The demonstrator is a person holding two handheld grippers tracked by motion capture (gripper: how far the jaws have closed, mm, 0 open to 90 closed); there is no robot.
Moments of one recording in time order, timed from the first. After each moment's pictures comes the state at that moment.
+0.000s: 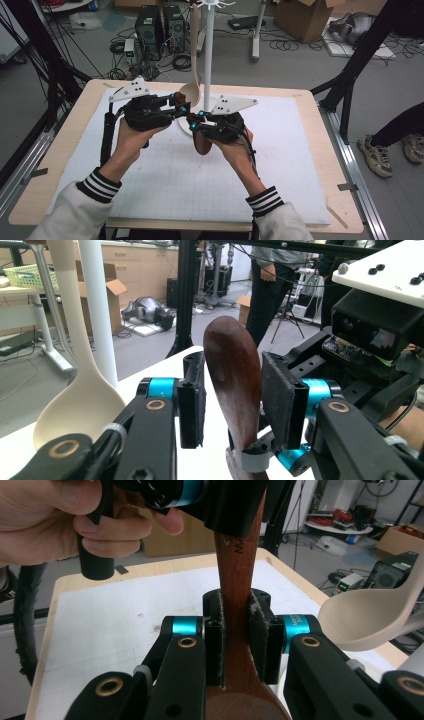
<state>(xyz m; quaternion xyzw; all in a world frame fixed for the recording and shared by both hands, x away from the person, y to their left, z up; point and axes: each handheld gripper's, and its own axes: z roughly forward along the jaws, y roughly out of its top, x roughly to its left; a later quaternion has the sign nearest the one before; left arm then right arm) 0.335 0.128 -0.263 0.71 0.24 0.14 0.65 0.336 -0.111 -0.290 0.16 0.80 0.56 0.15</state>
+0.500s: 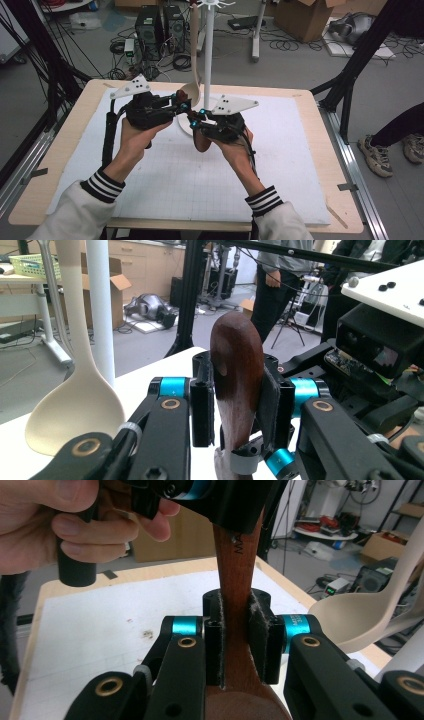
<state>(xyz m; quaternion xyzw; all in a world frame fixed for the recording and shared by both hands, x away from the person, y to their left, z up) 0.335 0.124 -0.259 0.70 0.27 0.13 0.65 0.335 -0.111 -0.290 0.17 0.79 0.57 0.17</state>
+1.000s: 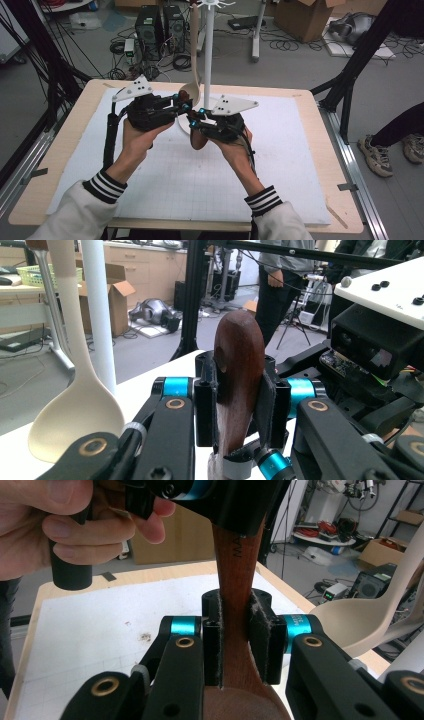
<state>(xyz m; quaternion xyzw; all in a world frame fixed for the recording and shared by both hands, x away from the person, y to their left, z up) 0.329 0.119 -0.257 0.70 0.26 0.15 0.65 0.336 -0.110 -0.291 0.16 0.78 0.57 0.18</state>
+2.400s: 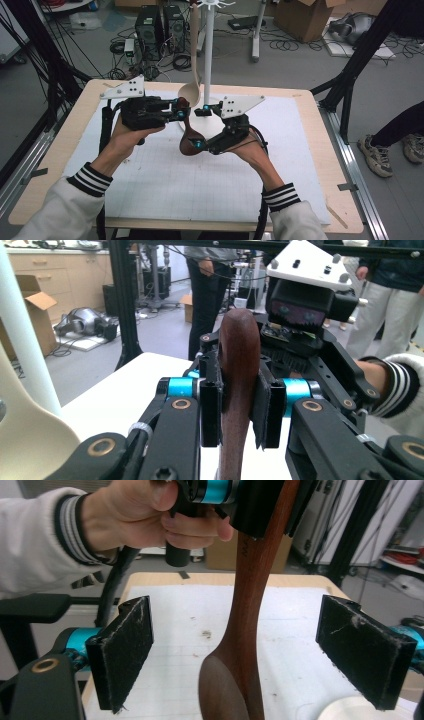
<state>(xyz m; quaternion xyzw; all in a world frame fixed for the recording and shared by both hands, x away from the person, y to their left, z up) 0.340 0.137 -0.257 0.73 0.12 0.08 0.66 0.345 -0.126 -0.289 0.03 0.80 0.60 0.08</state>
